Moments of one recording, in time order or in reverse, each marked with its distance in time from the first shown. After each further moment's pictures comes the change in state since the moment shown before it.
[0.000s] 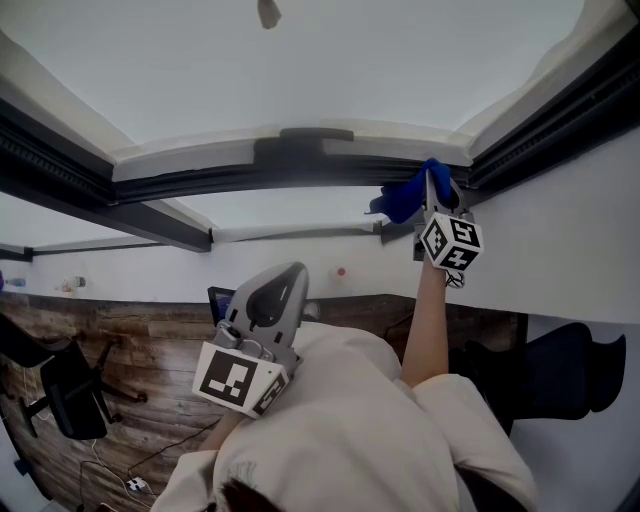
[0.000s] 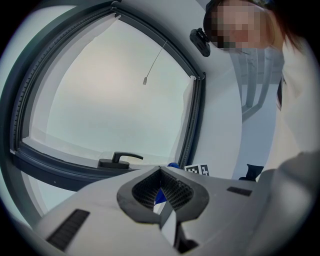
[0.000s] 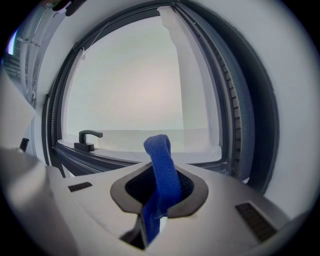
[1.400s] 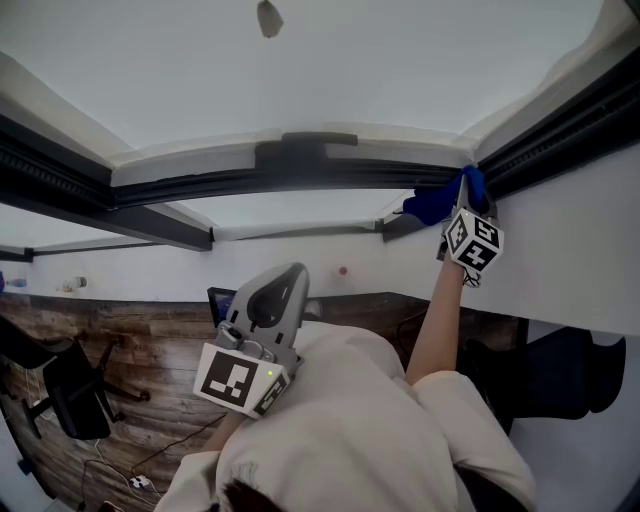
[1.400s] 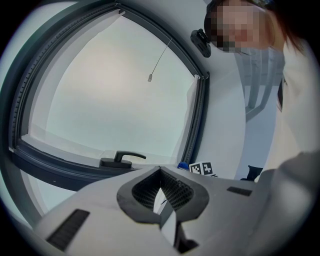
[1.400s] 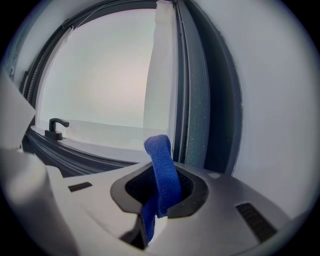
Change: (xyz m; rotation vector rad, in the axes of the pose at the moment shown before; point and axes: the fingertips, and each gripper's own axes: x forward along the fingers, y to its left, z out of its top) left arm 0.009 0.013 0.001 -0.023 0.011 0.006; right arm -0.011 -0.079 0.003 -0.059 0.064 -0.274
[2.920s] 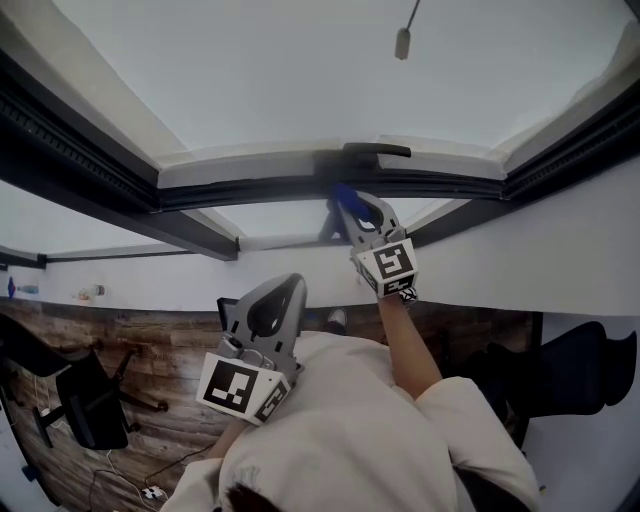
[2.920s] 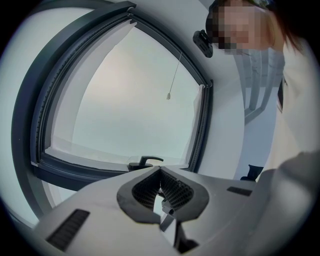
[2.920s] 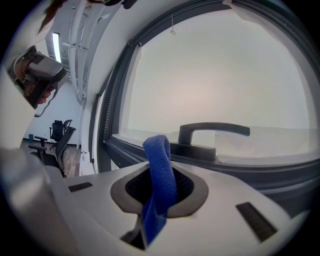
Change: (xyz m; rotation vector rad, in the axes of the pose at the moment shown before) left arm -0.076 0.073 0.019 0.006 -0.009 0.032; right arm -0.069 0.368 0.002 -0.164 -0.173 0.733
